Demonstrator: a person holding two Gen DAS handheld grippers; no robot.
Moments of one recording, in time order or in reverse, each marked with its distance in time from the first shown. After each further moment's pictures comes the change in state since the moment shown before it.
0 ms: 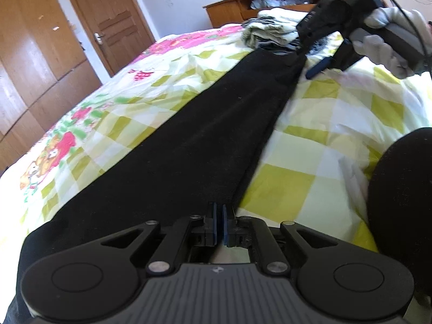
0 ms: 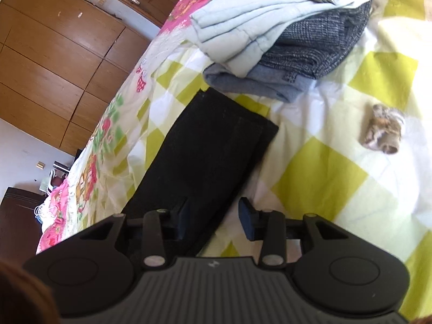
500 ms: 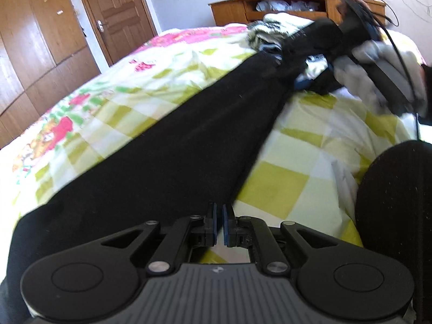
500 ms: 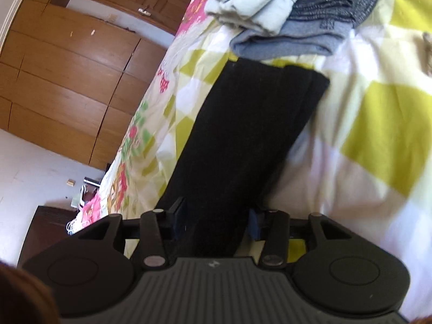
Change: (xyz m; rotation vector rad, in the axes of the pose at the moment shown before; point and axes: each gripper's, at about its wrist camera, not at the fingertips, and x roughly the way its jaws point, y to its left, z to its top) left arm -0.012 0.011 -0.005 -0.075 0.004 -0.050; right arm 0.038 0.010 -0.031 0.080 -0.032 0.142
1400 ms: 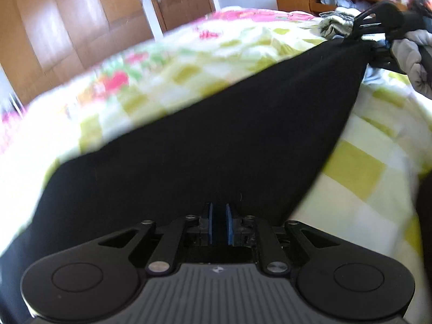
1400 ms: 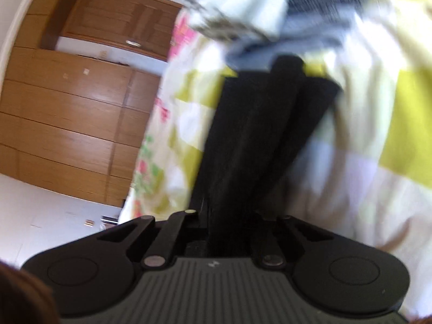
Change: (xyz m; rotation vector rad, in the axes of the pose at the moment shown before) left arm 0.008 0.044 -0.026 -0.237 0.103 0.105; right arm 0.021 0.005 0.018 0.163 -0.134 0.094
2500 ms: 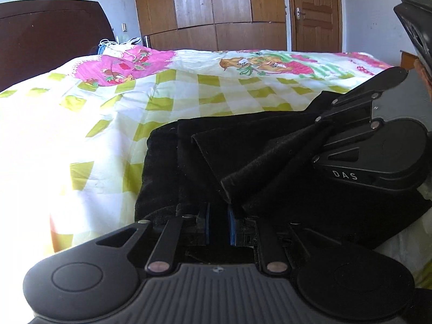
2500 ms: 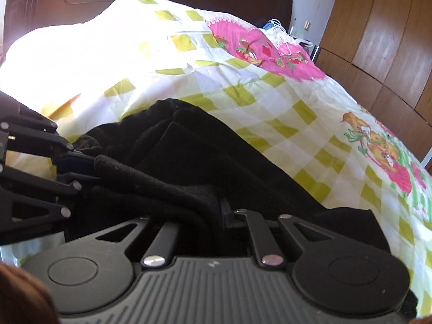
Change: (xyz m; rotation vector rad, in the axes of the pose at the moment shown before) left arm -0.116 0.194 -0.185 -0.410 -0.133 0.366; right arm 0.086 0.227 -0.521 -1.839 0.497 0.240
